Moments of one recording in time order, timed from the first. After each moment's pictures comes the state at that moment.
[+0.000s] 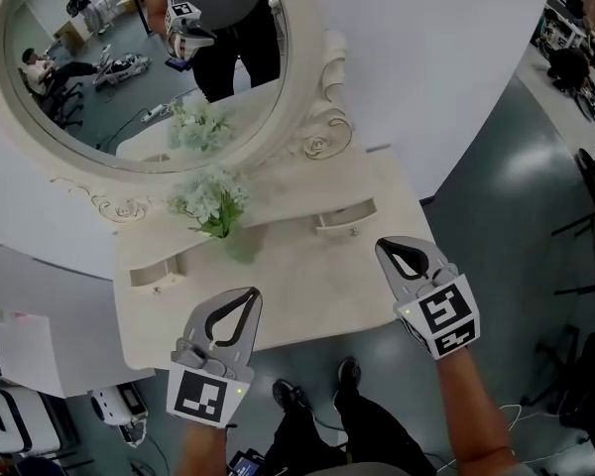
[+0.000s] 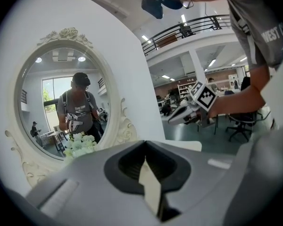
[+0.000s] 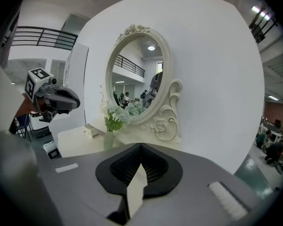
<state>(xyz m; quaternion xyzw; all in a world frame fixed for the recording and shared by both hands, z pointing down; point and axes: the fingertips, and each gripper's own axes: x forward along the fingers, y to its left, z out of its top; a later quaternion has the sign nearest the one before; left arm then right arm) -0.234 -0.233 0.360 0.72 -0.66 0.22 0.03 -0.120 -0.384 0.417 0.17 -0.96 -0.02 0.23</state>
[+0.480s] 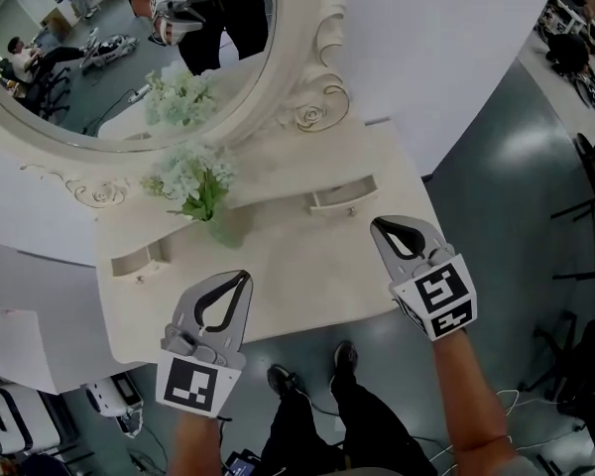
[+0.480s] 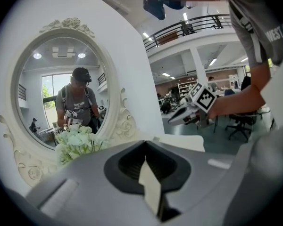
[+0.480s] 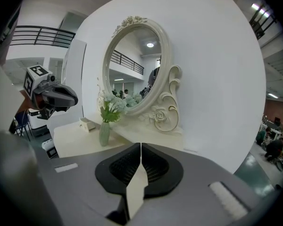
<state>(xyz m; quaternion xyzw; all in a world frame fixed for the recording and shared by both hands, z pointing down) -0.249 -0.244 0.407 0.72 -0.65 0.23 0.05 -0.132 -0.400 0.470 0.17 -0.96 -0.01 0.24</state>
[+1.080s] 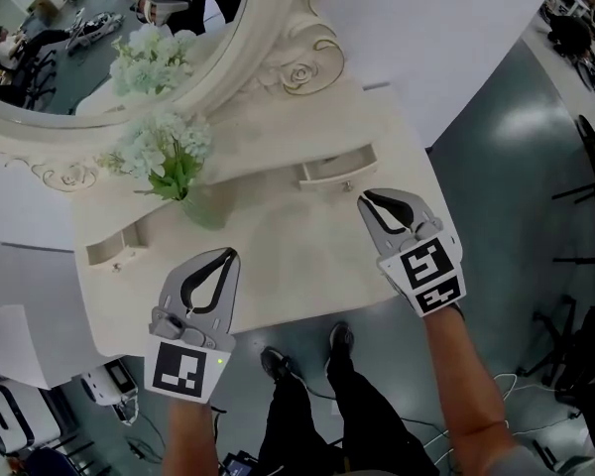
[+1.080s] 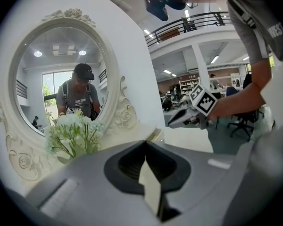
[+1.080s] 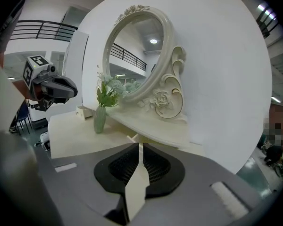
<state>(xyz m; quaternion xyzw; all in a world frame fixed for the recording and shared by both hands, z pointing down) -0.261 -0.260 0.467 0.71 -0.66 0.24 0.07 -0.148 -0.417 0.544 0.16 -0.95 -0.03 0.26</state>
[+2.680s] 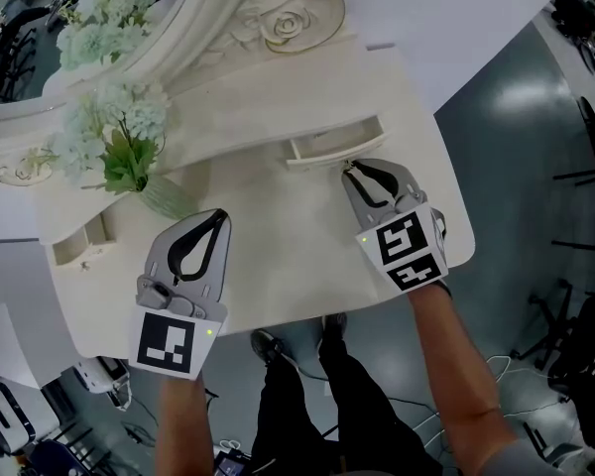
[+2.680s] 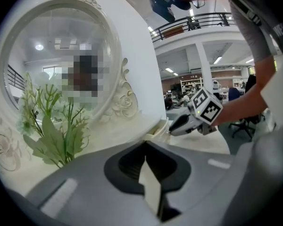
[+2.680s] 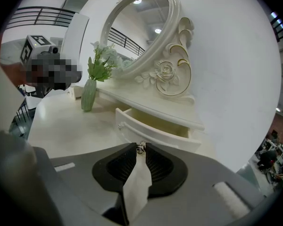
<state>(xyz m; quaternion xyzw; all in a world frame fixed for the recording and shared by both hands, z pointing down) -0.283 -0.310 0.538 0.71 -0.66 0.24 0.09 -0.176 -0.446 0.636 0.17 -0.93 -0.05 0.32</state>
